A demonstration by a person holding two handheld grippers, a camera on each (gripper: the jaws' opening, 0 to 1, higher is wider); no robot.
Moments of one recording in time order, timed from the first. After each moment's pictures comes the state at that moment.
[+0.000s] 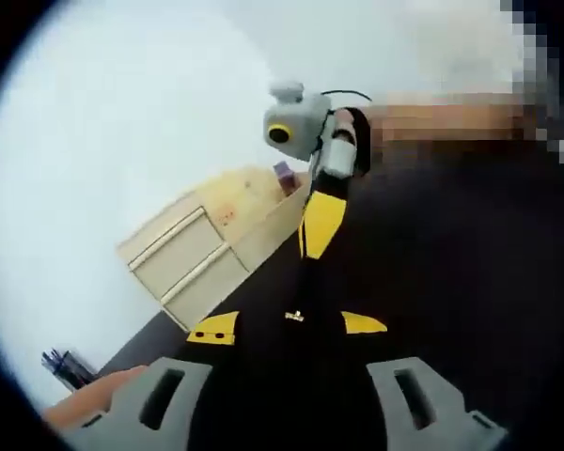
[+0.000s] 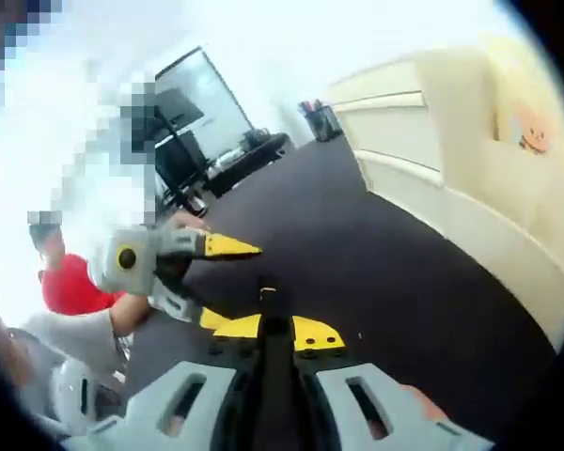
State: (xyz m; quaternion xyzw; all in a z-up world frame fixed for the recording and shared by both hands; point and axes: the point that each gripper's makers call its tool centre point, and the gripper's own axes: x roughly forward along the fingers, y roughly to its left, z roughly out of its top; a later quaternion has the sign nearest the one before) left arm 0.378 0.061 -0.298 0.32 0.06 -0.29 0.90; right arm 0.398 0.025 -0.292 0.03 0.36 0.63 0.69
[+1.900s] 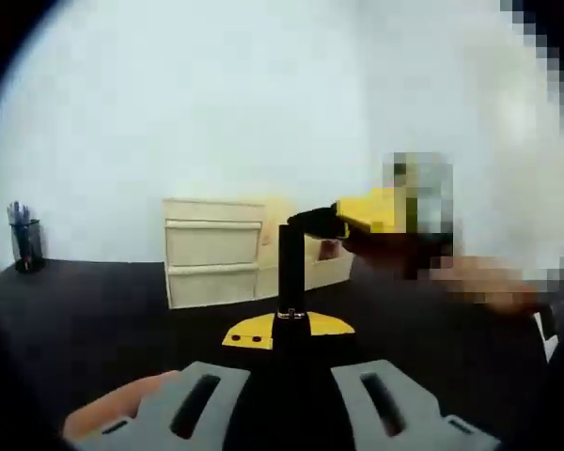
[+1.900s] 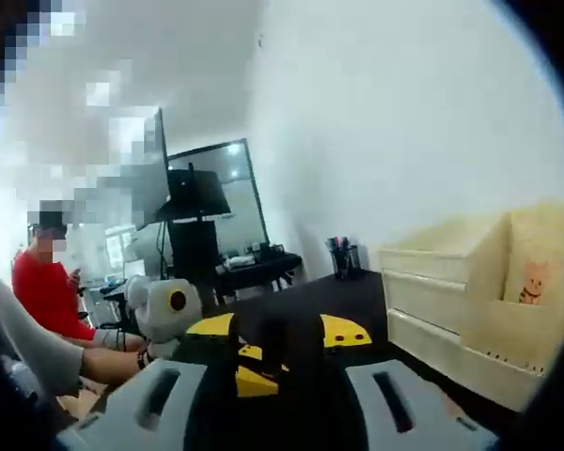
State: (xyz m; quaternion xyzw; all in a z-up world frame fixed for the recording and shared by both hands) left arm 0.386 0.079 -0.247 -0.05 0.06 -0.29 0.95; right arm 0.395 0.068 -0.182 0.10 0.04 0.66 0.74
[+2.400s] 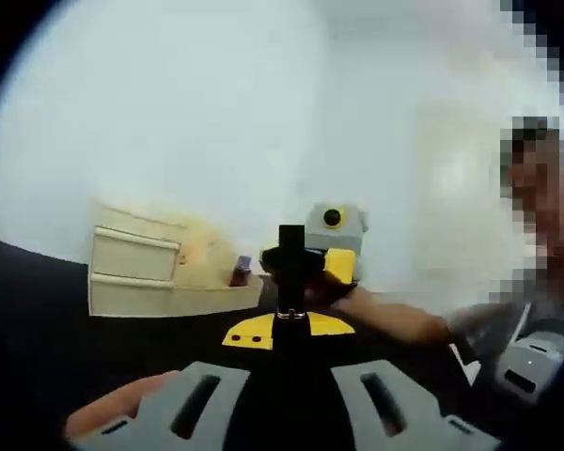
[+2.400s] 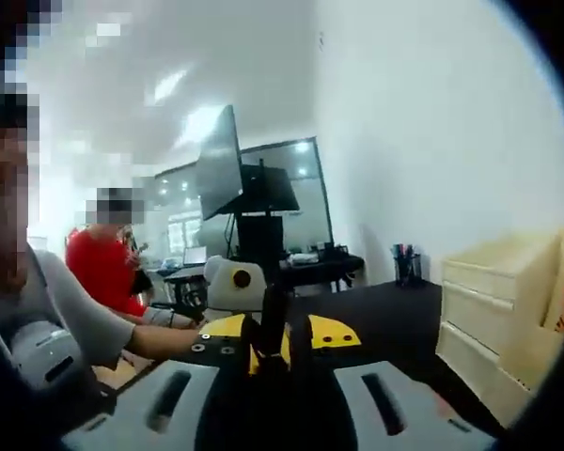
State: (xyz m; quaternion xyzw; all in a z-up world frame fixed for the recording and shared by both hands) left arm 0.333 0.039 -0.218 -0.13 0.02 -0.47 0.87; right arm 0.340 0.054 -0.169 0.08 0.02 0.76 0.64
